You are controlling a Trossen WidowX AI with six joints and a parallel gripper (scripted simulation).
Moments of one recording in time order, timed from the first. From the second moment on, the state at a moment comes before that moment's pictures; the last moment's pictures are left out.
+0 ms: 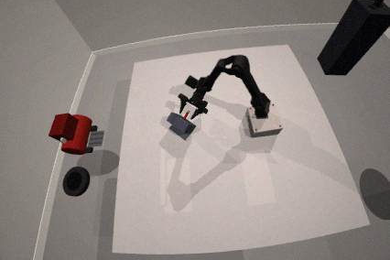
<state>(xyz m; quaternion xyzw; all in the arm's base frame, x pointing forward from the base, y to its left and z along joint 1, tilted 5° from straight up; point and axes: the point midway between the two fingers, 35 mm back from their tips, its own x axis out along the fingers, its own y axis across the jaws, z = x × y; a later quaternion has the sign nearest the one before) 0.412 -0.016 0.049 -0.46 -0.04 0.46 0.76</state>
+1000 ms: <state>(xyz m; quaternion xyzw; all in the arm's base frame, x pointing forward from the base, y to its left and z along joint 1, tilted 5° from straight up) 0.393 -0.046 0.051 -0.46 -0.03 0.46 0.76</state>
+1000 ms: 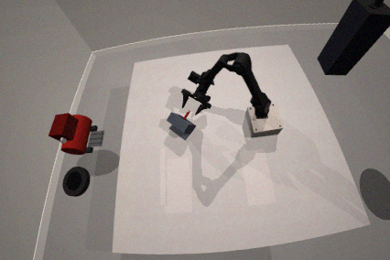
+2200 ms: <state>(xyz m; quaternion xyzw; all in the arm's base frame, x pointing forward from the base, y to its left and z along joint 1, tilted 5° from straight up) 0.367 -0.082 0.062 -0.46 -0.02 0.46 0.76</state>
